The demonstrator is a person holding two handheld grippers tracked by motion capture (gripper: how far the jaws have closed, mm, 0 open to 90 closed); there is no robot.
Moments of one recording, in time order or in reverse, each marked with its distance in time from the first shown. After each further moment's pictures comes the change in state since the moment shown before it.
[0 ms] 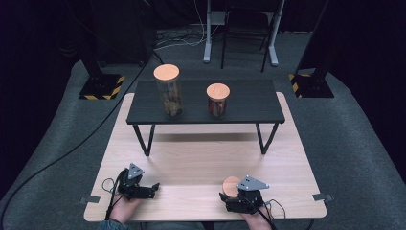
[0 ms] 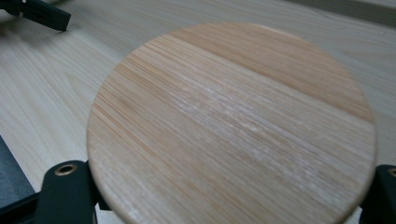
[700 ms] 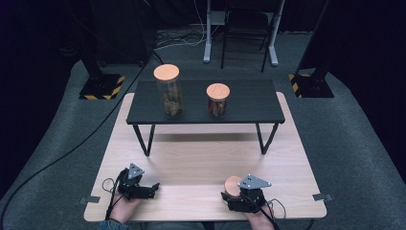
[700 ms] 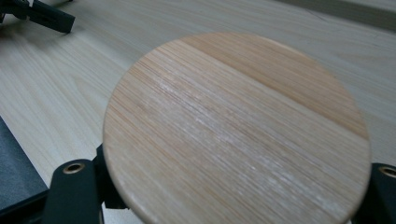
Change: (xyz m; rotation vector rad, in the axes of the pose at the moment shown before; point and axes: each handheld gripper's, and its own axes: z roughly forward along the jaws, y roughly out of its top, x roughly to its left) left arm 0.000 0.000 0.000 0.000 0.000 0.000; right arm -0.002 0.007 -0.009 0.018 0.005 0.003
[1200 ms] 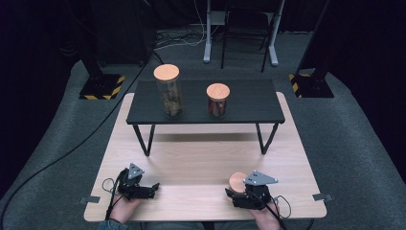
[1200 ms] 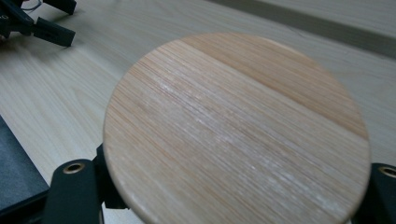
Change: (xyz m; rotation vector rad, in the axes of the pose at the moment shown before) left arm 0.000 0.000 0.000 0.000 0.000 0.000; right arm -0.010 0.013 -0.017 -0.012 -0.009 -0.003
